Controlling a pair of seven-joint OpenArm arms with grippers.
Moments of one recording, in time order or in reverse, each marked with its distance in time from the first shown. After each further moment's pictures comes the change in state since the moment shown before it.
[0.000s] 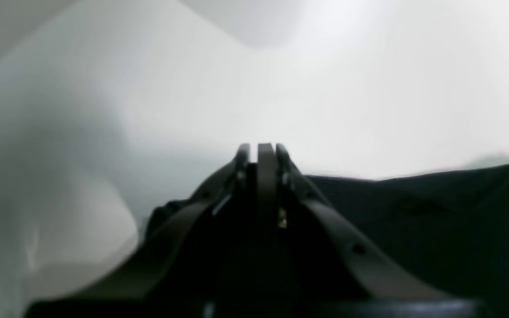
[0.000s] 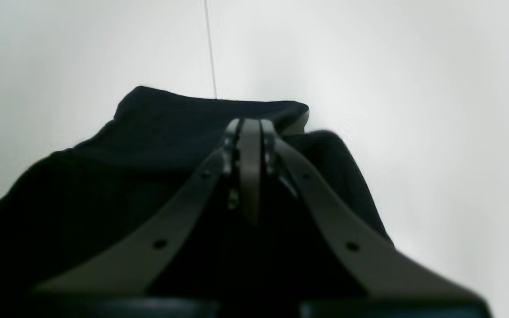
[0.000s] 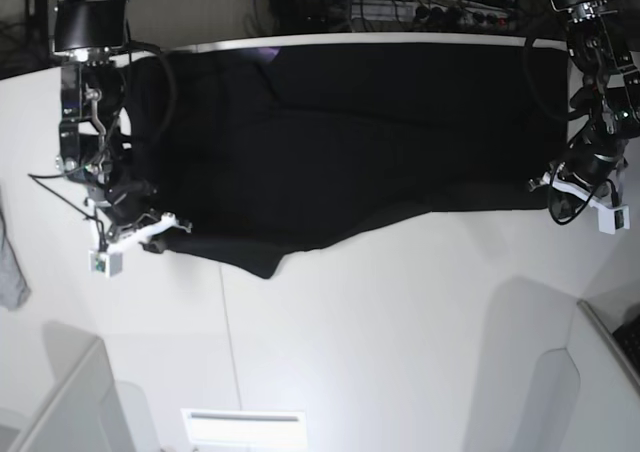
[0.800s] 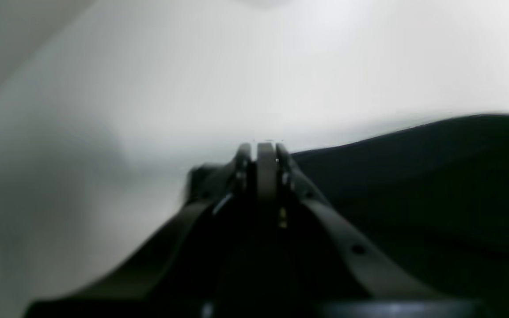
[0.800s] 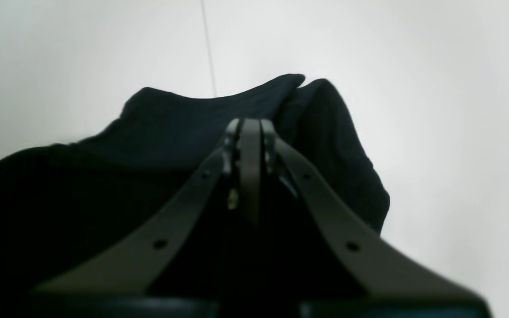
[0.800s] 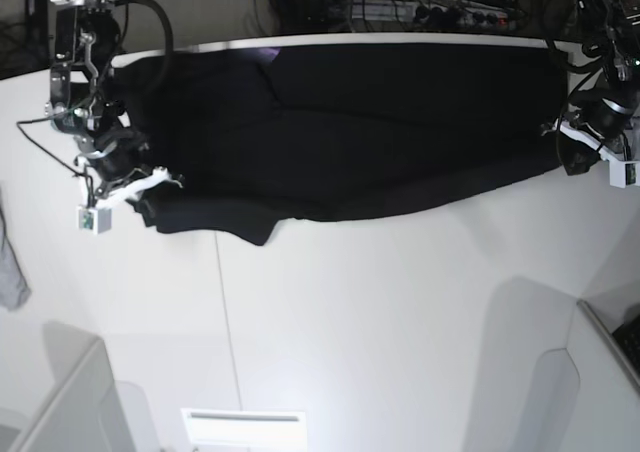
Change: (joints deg) left arm 13.5 0.3 -8.5 7.1 -0.2 -7.3 0.3; right arm -12.8 -0.2 4.9 13.3 0.1 0.0 -1.0
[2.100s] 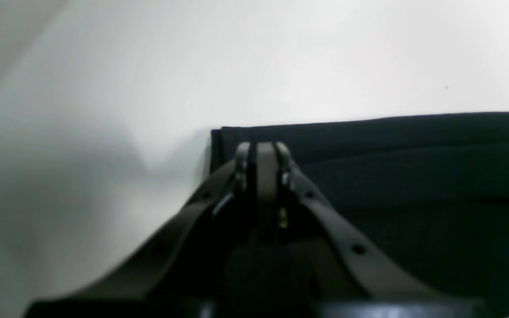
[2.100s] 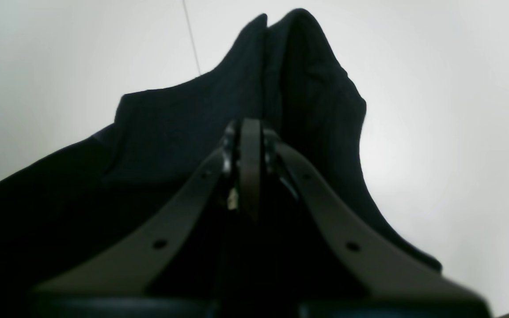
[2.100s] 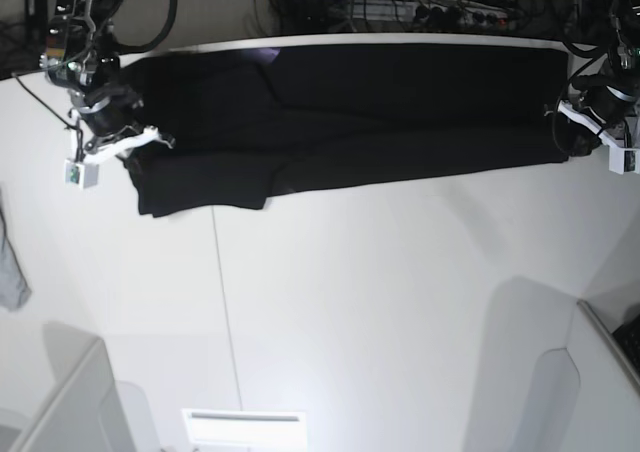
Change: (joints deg) left arm 4.7 -2.8 0.0 0.5 -0.1 -0.1 -0.2; right arm -10.9 -4.7 7.6 6.9 0.1 0.1 -2.3
